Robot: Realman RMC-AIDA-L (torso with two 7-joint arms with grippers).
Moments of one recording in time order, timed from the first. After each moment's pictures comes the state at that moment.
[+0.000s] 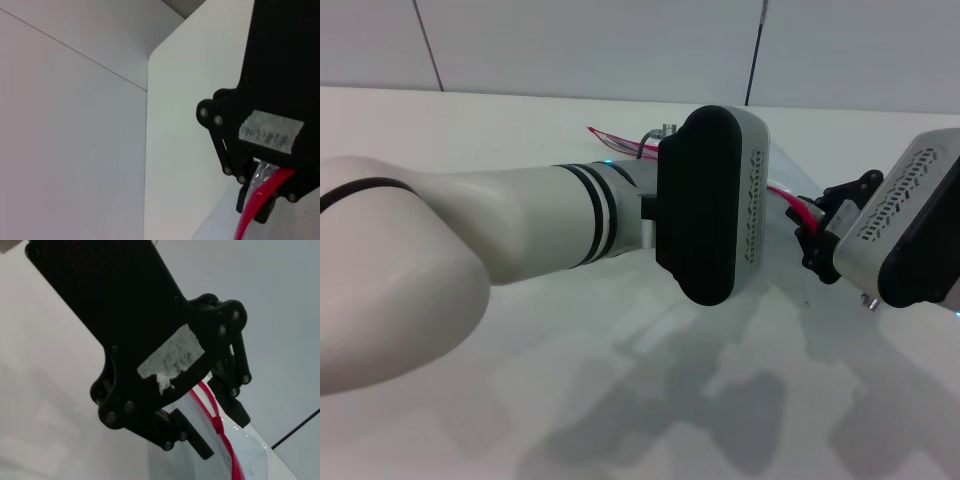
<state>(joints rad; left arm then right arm) -0.42 -2.03 2.08 1.55 2.70 0.57 -2.07 0.10 2.03 -1.94 -1.71 -2.72 -0.68 2.43</state>
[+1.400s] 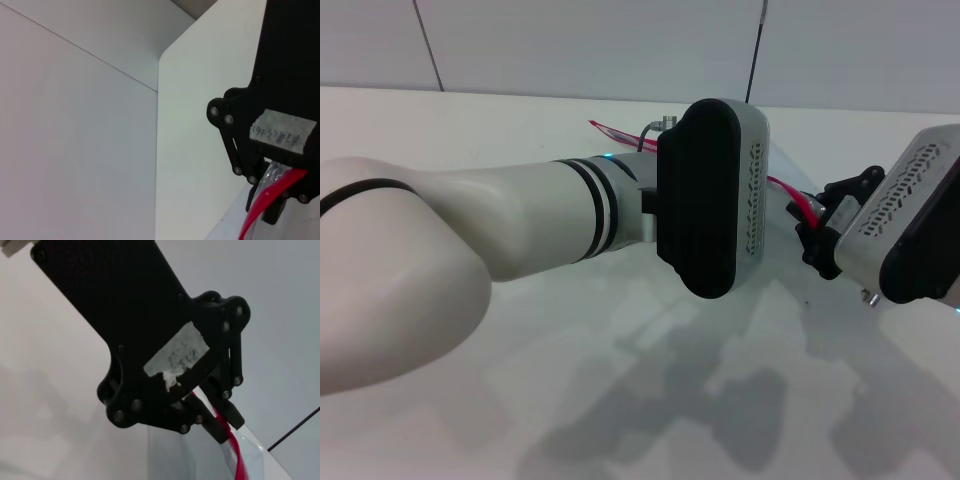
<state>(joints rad) -0.42 -2.03 2.08 1.54 2.71 0.54 -2.07 0.10 2.03 -1.94 -1.71 -2.72 -0.67 2.43</state>
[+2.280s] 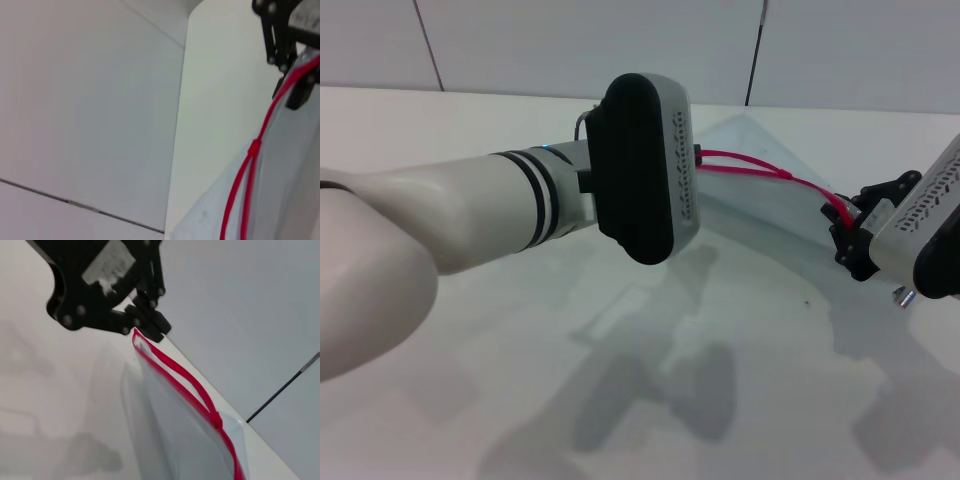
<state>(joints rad) -0.34 -2.03 1.99 1.54 2.71 0.53 -2.08 0.06 2.03 -1.90 -1.72 -2.73 -0.67 2.43</state>
